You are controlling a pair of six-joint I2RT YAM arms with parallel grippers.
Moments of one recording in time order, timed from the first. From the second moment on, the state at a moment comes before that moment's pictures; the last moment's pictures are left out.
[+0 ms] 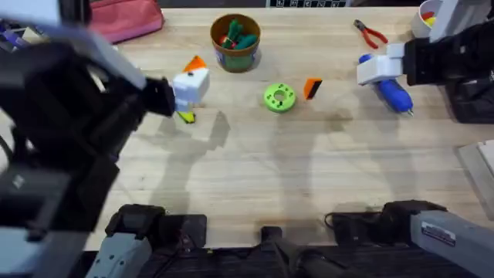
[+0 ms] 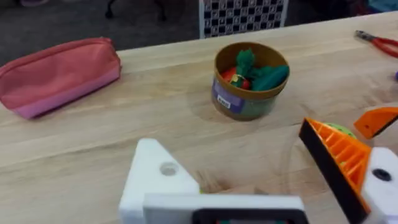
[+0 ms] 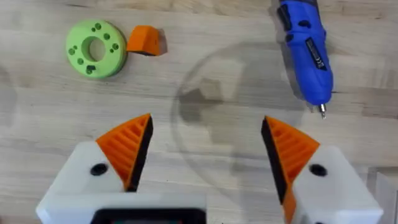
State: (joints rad) left arm -0.07 0.63 0.53 -0.23 0.18 0.04; right arm 0.00 1.20 1.21 -1.14 -0.05 -0.02
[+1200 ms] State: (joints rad) left arm -0.05 0.04 0.01 0.15 0.54 0.04; right arm 0.00 1.20 1.21 -1.14 -0.05 -0.02
